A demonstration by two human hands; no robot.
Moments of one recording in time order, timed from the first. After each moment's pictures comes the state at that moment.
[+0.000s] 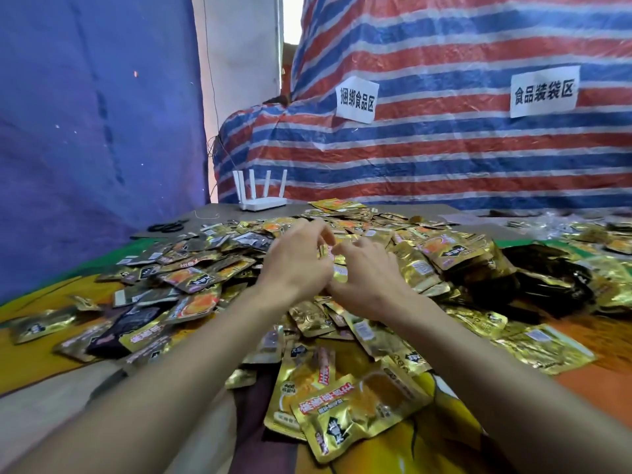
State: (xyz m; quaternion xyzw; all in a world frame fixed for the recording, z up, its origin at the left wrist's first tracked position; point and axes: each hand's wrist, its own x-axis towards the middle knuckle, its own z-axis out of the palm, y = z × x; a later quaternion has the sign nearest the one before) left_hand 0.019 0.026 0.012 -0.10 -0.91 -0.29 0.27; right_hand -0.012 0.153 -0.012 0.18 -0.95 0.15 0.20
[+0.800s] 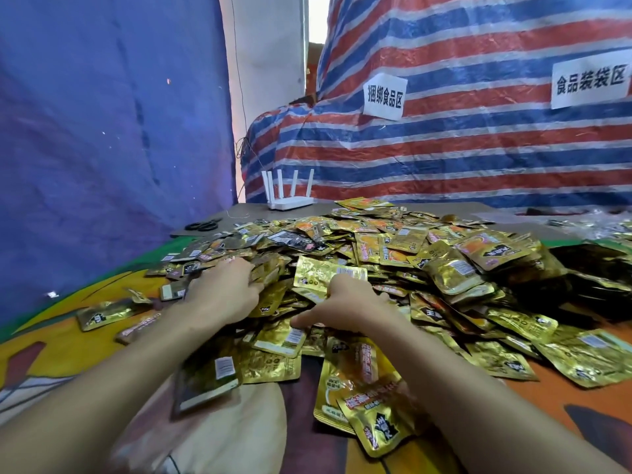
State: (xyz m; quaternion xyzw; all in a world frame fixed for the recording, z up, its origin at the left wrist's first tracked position) left_hand 0.041 -0.102 -0.013 0.13 -0.98 -0.06 0.14; right_hand -0.012 0.079 -0.034 0.14 -0.96 0.24 -0.02
